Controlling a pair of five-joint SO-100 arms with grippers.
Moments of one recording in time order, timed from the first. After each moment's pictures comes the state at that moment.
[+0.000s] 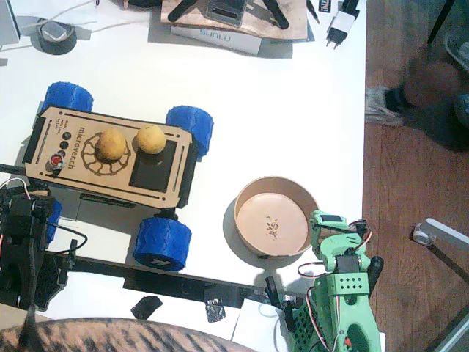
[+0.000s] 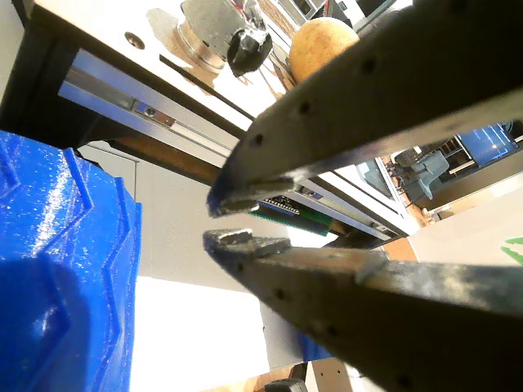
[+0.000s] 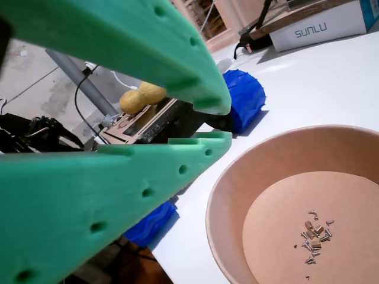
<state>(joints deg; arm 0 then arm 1) -7.6 188.4 178.7 71.9 -20.6 -17.4 185.9 173.7 53.9 8.9</state>
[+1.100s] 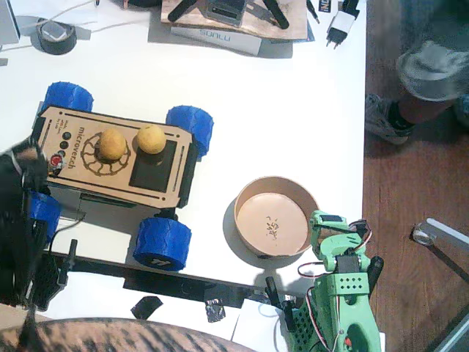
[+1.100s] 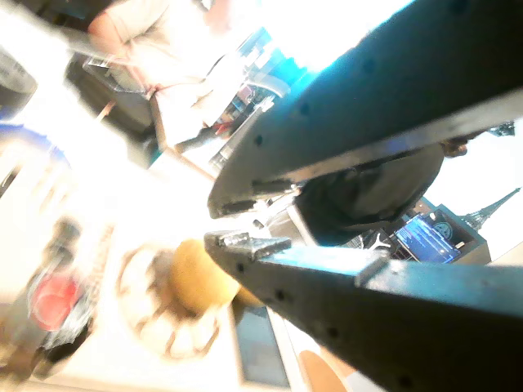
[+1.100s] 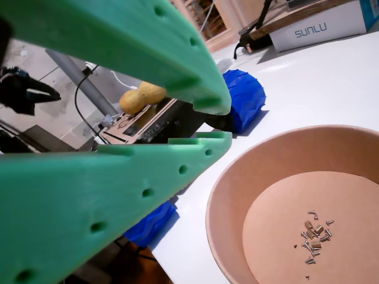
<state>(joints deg) -7.4 155.5 132.4 70.8 -35.2 -17.4 185.9 173.7 53.9 8.9</state>
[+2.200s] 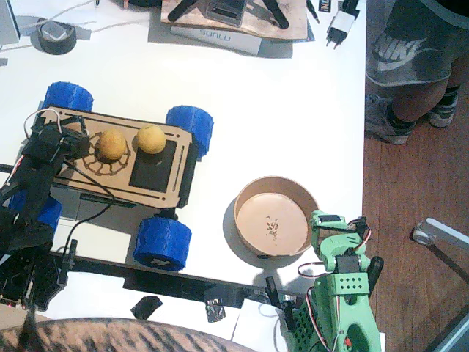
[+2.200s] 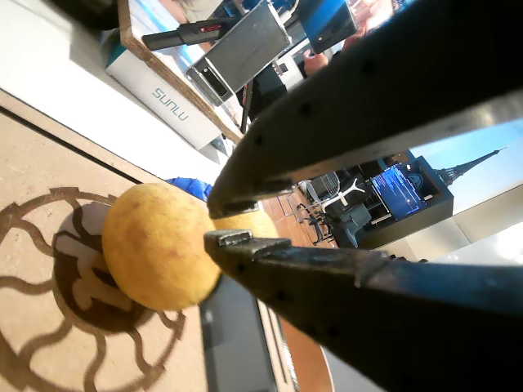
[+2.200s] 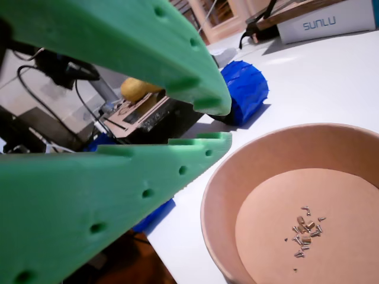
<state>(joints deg) 8.4 115.8 124.9 45.6 -41.7 -17.4 185.9 173.7 53.9 3.7</state>
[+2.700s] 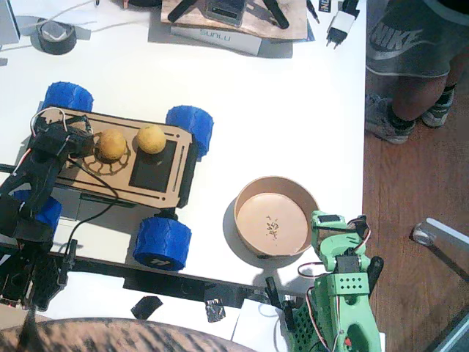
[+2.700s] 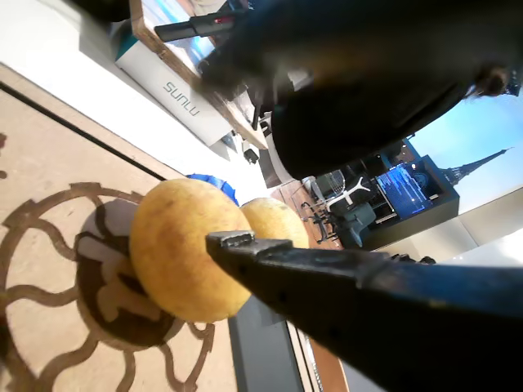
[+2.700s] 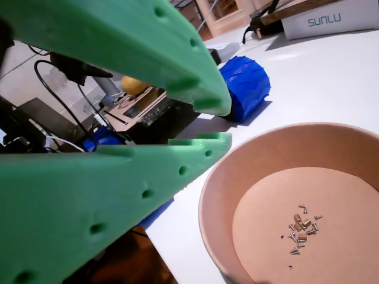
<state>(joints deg) 8.4 108.2 124.8 39.1 -41.7 -17.3 185.9 173.7 53.9 2.5</state>
